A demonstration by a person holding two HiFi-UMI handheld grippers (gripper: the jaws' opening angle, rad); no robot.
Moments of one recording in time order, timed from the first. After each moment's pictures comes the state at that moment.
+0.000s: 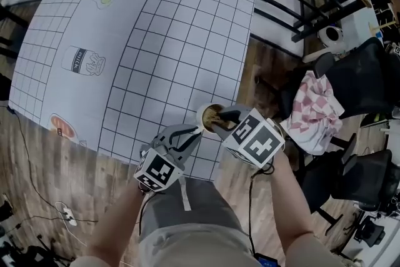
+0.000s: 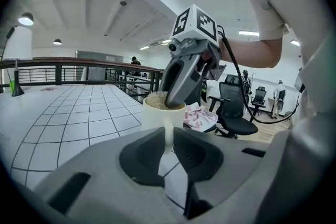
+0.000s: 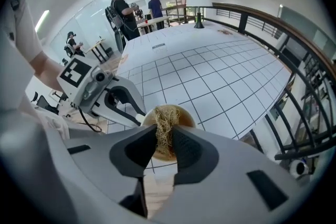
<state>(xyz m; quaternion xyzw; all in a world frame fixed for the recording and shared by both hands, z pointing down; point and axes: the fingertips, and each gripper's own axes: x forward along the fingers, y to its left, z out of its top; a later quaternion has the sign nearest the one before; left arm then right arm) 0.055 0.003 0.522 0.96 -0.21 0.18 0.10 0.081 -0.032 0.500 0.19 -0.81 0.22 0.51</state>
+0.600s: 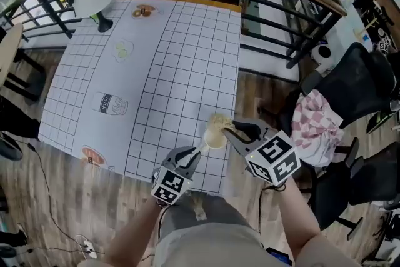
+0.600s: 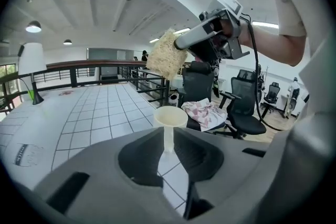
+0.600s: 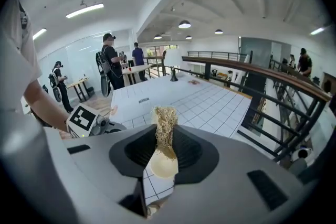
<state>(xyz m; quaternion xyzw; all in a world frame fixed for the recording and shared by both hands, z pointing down) 0.029 0.003 0.476 0.93 -0.27 0.23 0.12 0.094 -0.051 0.339 0.36 -0.87 0.17 0.30</state>
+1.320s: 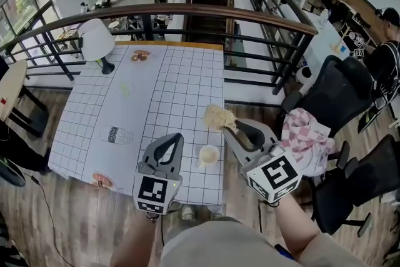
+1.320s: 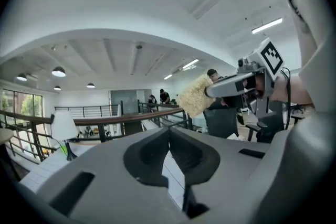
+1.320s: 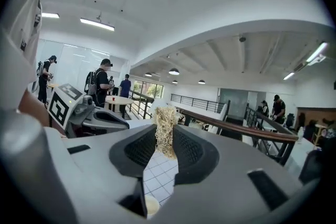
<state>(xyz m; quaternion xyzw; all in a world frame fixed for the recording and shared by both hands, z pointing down) -0.015 -0.033 0.206 0.91 -0.40 0.07 -0.03 0.088 -0.017 0.151 0.48 -0.87 -0.03 0.13</state>
